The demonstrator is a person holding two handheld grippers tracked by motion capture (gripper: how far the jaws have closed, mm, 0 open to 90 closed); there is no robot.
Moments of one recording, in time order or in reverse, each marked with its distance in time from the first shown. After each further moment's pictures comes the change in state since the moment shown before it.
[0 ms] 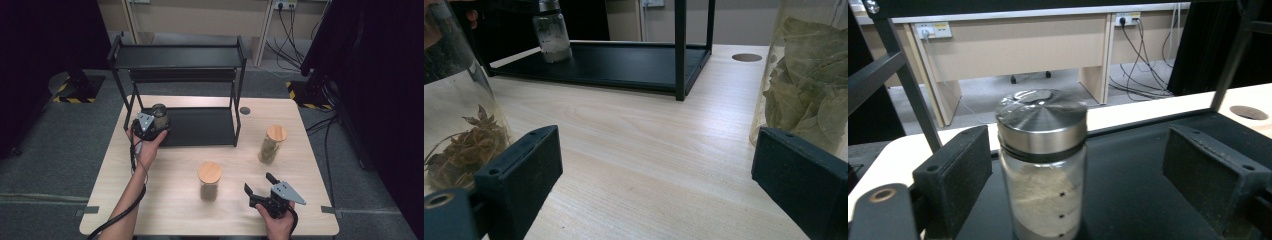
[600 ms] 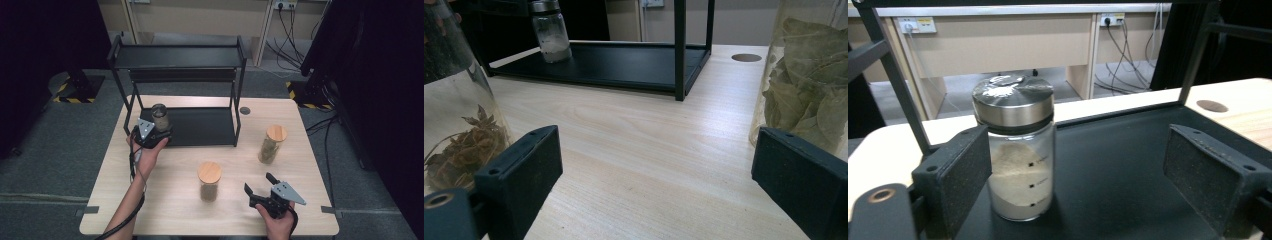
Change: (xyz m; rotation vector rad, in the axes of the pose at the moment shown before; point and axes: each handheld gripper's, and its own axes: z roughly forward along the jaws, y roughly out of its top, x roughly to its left) left arm -0.012 -0.006 -0.024 0.002 -0.050 -0.013; right arm 0.000 0.000 0.000 -0.001 -0.002 -0.001
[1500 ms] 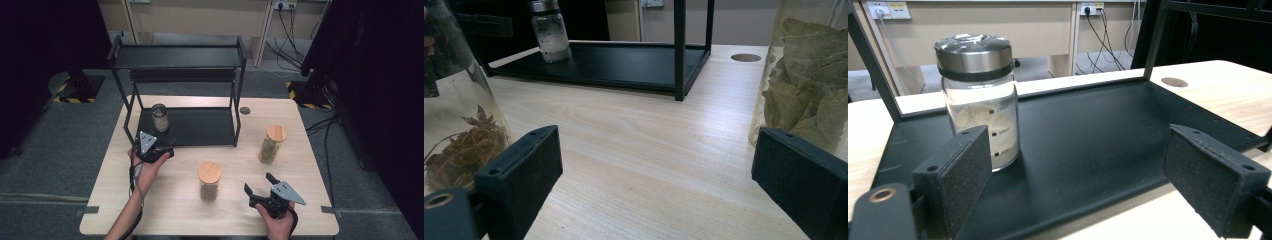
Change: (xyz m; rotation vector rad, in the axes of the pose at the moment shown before) left arm -0.016 -0.025 -0.029 0.025 -0.067 -0.018; right arm 0.000 0.000 0.000 0.000 -0.002 0.000
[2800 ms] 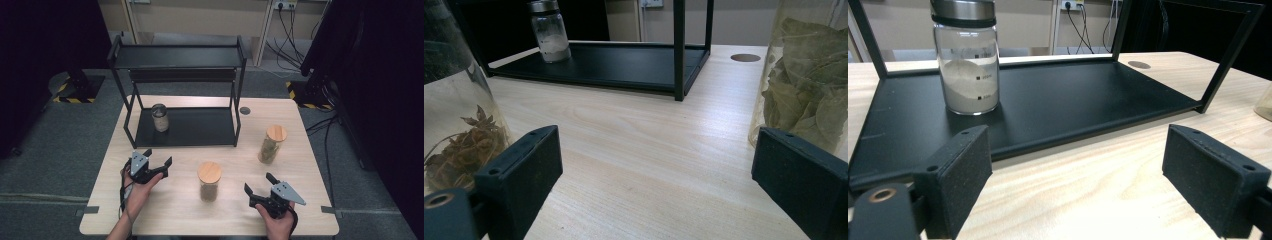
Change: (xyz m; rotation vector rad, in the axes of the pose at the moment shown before) left arm -0.005 -0.033 -0.052 0.014 -0.081 -0.040; right arm 0.000 0.000 0.000 -0.001 -0.001 0.001
